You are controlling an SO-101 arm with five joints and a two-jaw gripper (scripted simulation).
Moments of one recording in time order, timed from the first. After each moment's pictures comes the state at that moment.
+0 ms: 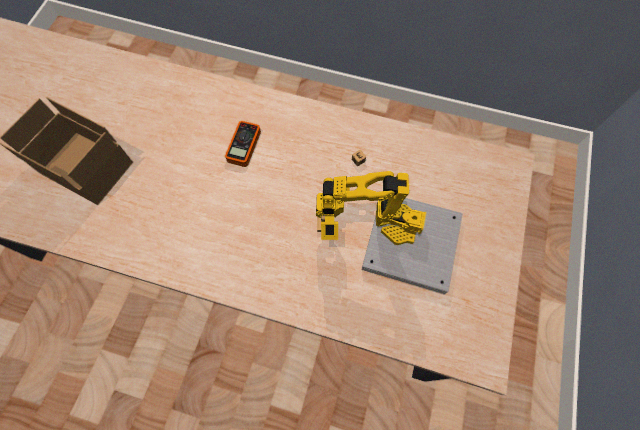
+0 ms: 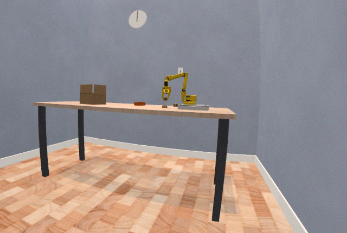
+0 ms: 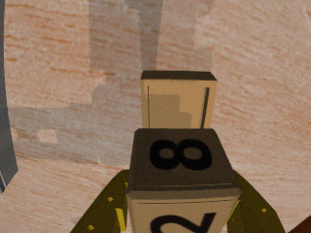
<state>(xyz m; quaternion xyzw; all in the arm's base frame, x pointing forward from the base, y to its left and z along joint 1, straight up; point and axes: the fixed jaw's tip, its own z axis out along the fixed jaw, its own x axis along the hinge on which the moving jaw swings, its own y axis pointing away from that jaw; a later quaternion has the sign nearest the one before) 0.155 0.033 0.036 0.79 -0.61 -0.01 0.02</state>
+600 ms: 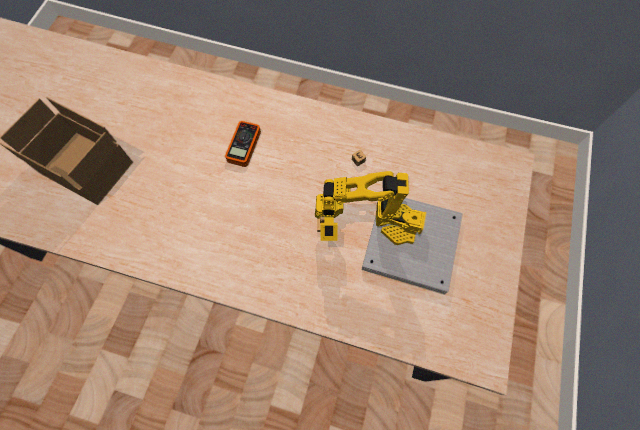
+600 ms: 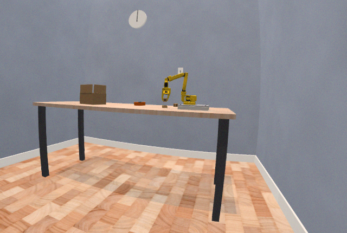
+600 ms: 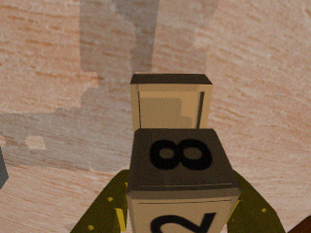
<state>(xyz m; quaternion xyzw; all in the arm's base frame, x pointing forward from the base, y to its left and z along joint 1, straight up) 0.158 0.034 0.029 0.79 -0.61 0.00 0.00</state>
